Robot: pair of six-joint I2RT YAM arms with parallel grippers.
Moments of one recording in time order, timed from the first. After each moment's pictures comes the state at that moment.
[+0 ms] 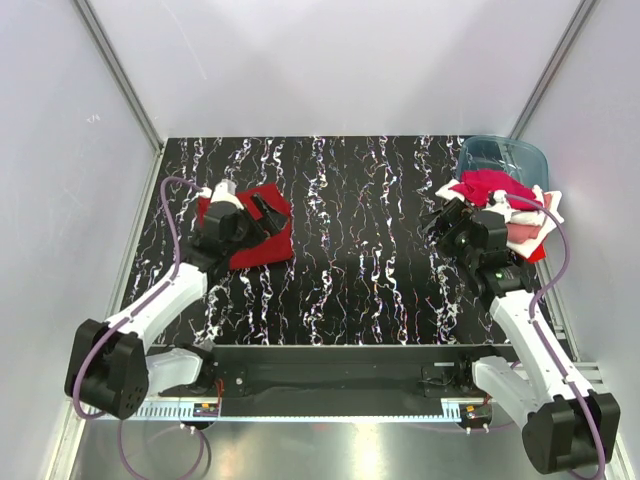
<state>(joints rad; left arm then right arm) -0.35 1.17 0.69 0.01 0.03 -0.77 0.15 0.89 0.67 -0.20 0.02 0.77</state>
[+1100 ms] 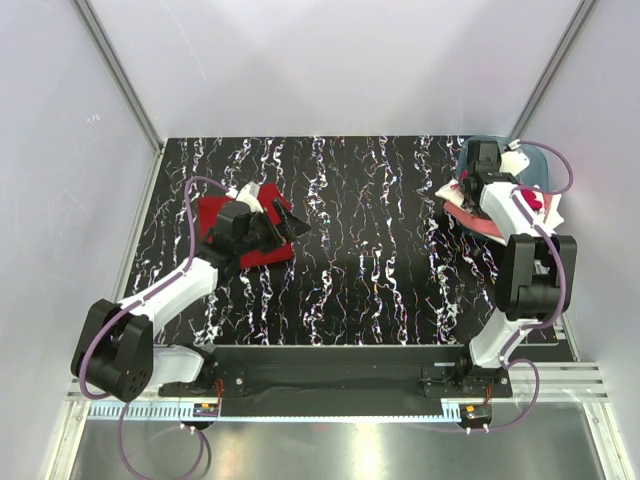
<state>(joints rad) -0.41 1.27 0.70 0.11 0.27 -0.84 -0.03 1.73 1.33 -0.40 0.44 0.79</state>
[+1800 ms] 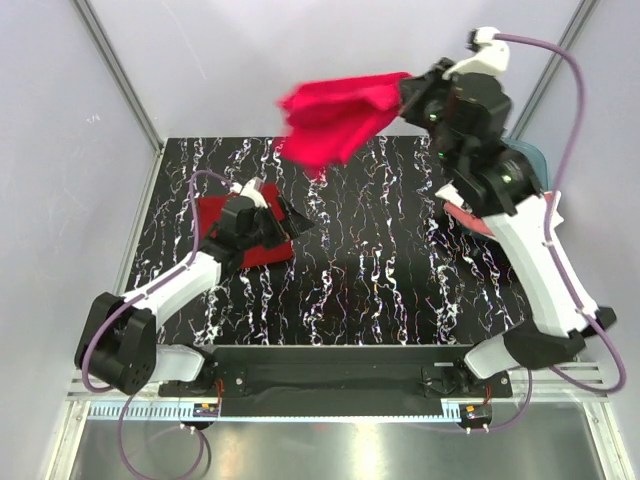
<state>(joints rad) -0.43 1.31 0.75 0.09 0.27 -0.82 0.59 1.50 2.05 -0.52 0.45 0.50</state>
